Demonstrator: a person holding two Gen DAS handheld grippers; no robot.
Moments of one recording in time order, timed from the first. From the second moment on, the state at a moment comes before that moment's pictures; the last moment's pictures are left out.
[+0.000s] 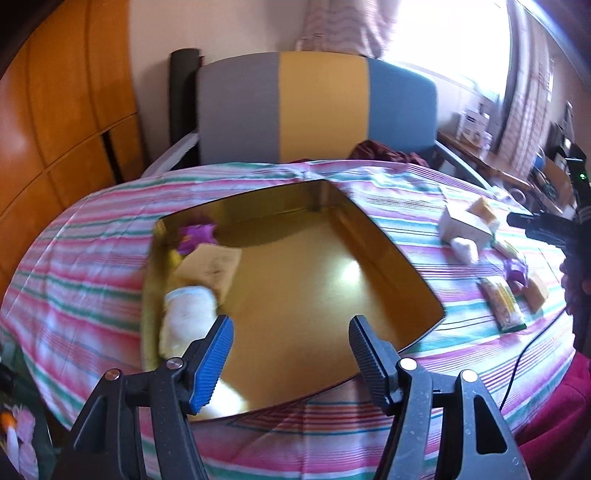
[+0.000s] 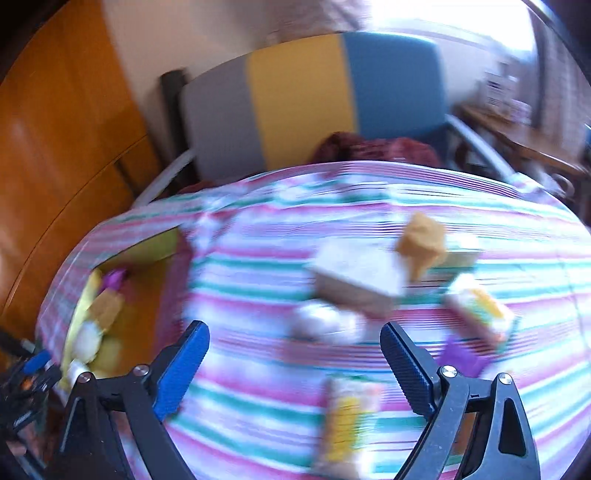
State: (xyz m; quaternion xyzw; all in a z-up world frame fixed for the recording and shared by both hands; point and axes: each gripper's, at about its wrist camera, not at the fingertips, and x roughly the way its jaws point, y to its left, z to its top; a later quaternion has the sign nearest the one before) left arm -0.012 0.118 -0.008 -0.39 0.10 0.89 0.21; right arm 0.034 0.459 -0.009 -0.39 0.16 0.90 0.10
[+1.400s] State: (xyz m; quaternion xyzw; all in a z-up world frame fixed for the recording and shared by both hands) left arm -0.049 0.392 -0.036 -0.49 0.14 0.78 0.38; right arm 0.116 0.604 -0.039 -0.29 0.44 0.81 0.25
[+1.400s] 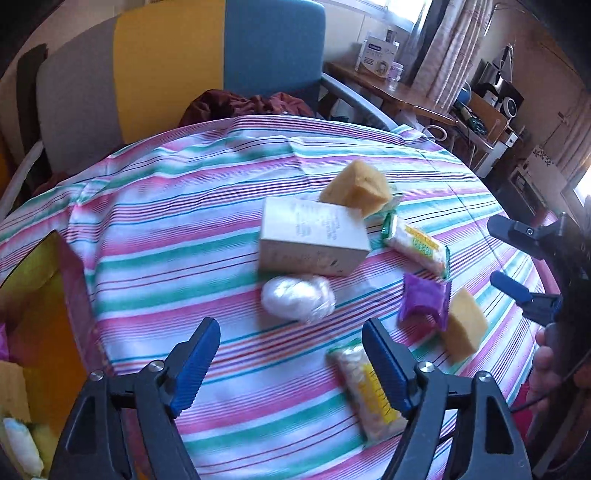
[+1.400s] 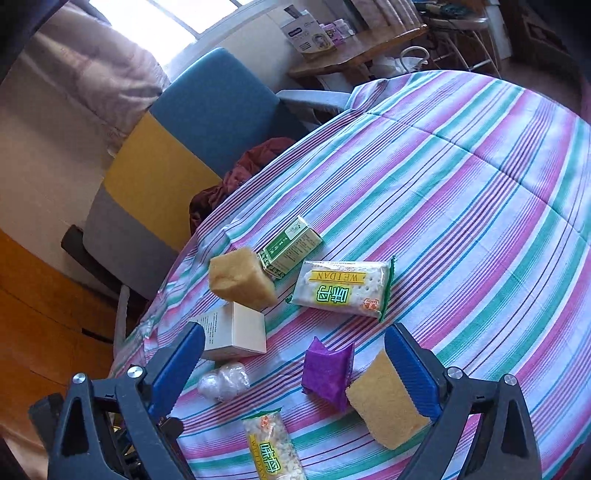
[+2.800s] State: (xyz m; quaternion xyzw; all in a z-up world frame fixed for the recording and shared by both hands) left arm -0.043 0.381 -0.080 -0.49 0.13 0.77 0.38; right arm 0.110 0.622 -0.073 -0.42 0.40 0.77 0.28
